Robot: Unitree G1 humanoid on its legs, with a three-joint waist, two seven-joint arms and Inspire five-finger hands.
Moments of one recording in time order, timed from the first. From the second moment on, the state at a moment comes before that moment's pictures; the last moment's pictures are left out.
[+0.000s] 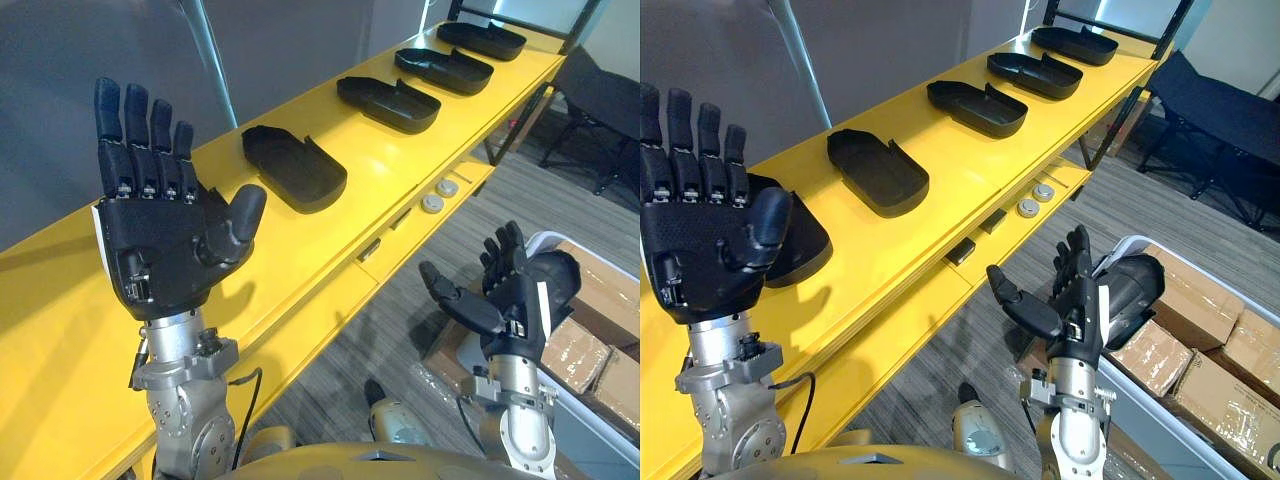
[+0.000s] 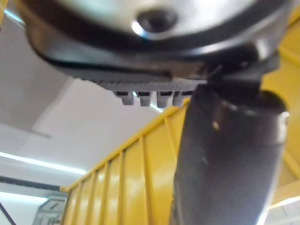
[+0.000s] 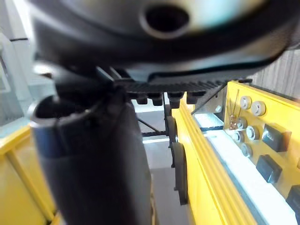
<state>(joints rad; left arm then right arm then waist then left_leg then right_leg) 0.34 0.08 -0.16 -0.63 -0.43 -0.58 0.03 0.58 0.00 -0.01 -0.42 0.18 -0.28 -0.14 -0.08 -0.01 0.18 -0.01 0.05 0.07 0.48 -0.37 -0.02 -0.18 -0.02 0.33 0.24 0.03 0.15</state>
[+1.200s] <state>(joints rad) 0.24 0.11 -0.22 -0.41 -0.45 -0.30 -0.14 0.21 -0.15 0.00 0.05 0.22 -0.18 -0.24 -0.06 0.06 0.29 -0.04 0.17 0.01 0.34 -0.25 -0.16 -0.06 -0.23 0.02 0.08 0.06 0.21</state>
